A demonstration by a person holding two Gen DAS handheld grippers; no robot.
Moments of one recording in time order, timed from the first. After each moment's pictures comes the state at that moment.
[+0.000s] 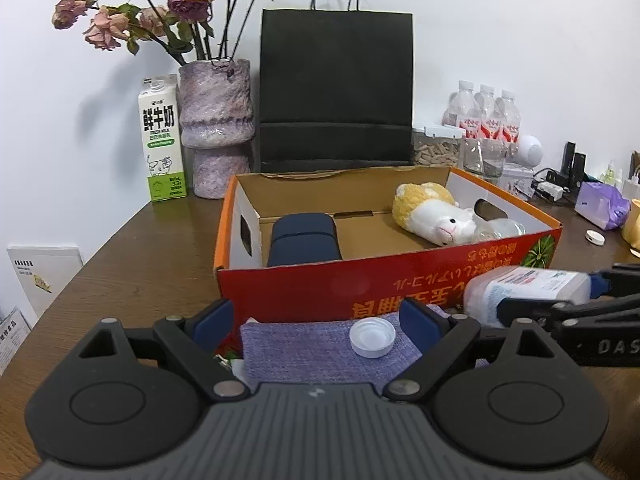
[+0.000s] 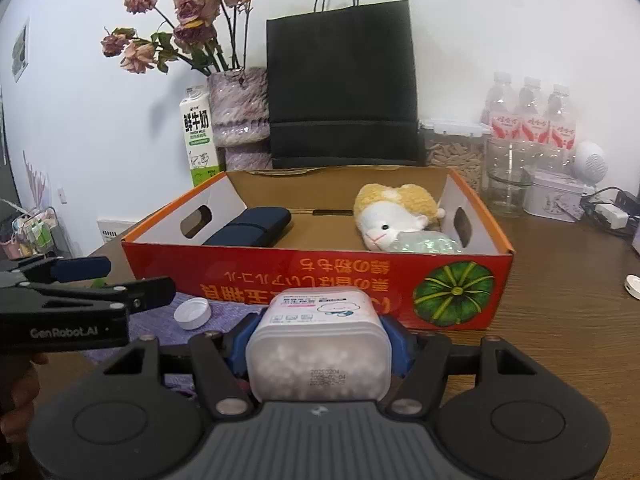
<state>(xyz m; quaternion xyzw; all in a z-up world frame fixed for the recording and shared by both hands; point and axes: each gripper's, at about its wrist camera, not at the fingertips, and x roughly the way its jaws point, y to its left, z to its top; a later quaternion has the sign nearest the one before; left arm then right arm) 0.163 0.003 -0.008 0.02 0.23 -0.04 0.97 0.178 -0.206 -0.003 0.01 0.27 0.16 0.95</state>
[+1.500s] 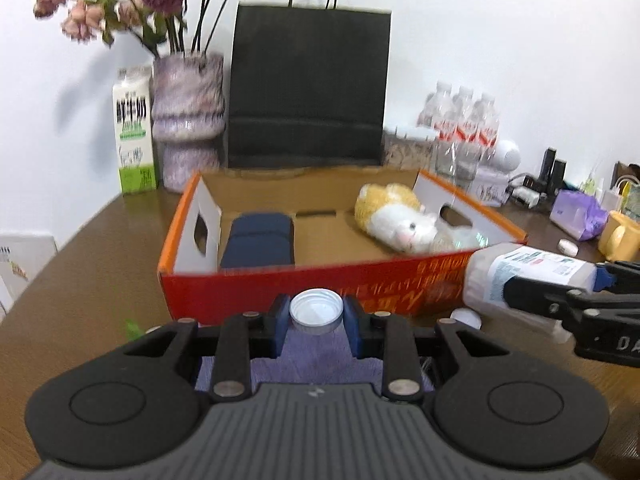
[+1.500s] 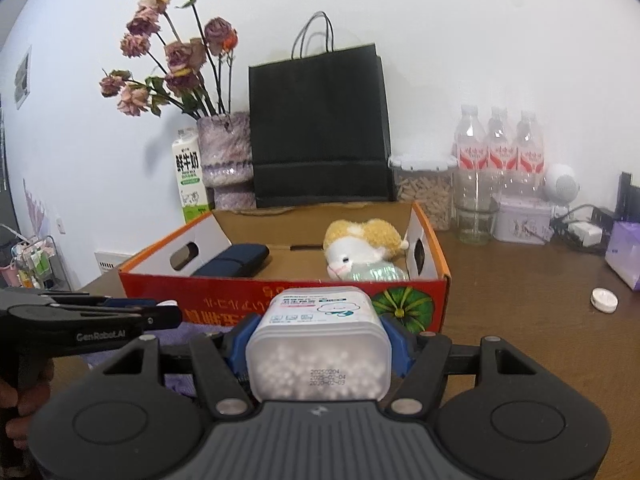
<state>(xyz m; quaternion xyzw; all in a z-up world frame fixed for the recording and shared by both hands) 0.166 -0.023 0.008 -0.01 0.24 -0.07 0.97 0.158 -0.241 0.013 0.02 0.21 0.16 0.97</state>
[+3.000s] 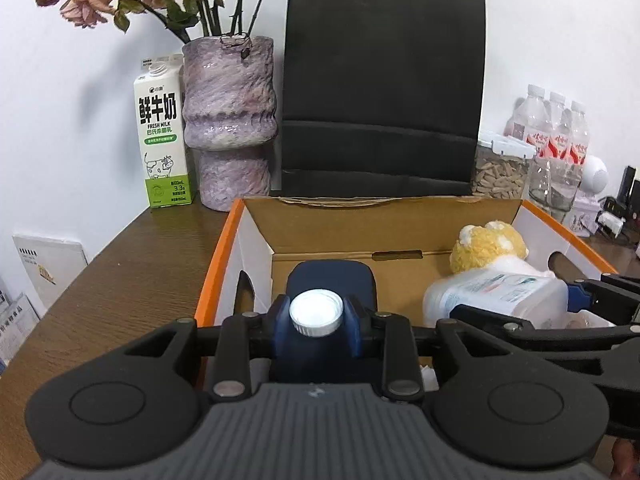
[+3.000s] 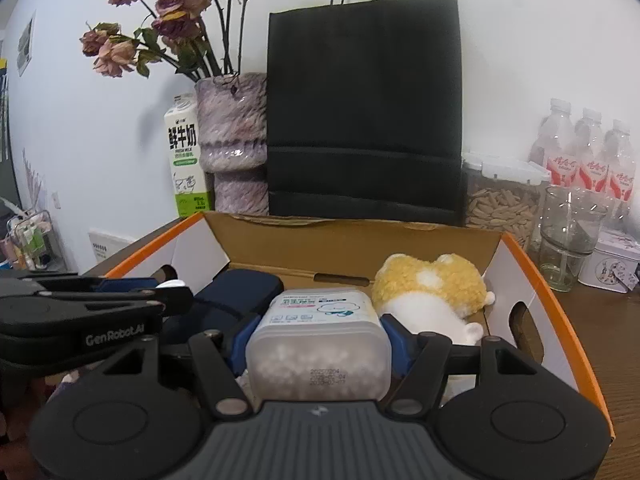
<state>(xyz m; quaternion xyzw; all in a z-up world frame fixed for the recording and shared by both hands) 0.285 -0.001 0.001 0.00 0.26 0.02 0.96 0.308 -0.162 0.003 -0.02 0.25 0.18 0.95</state>
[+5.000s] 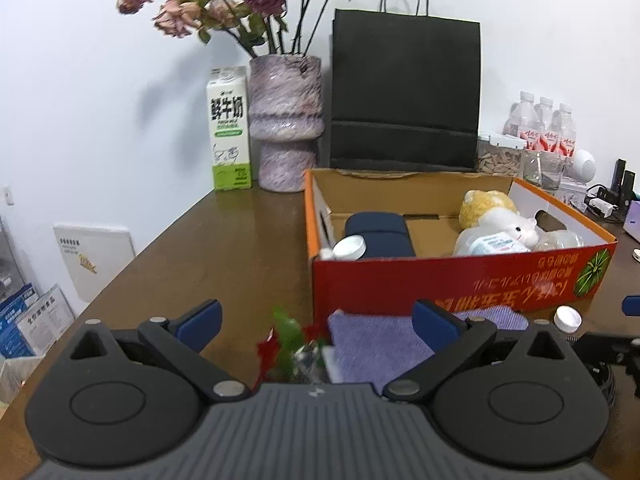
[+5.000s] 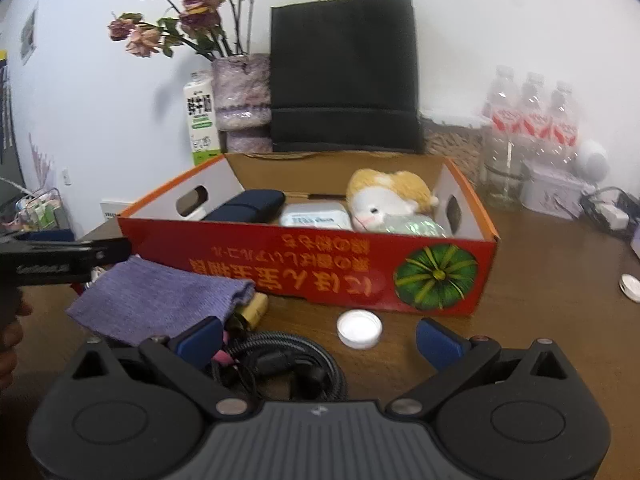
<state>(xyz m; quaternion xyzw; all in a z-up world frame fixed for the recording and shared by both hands) 0.154 0.038 -0.008 -0.01 0.24 0.04 0.97 0.176 -0.220 -0.013 -0.01 0.29 0.17 0.94</state>
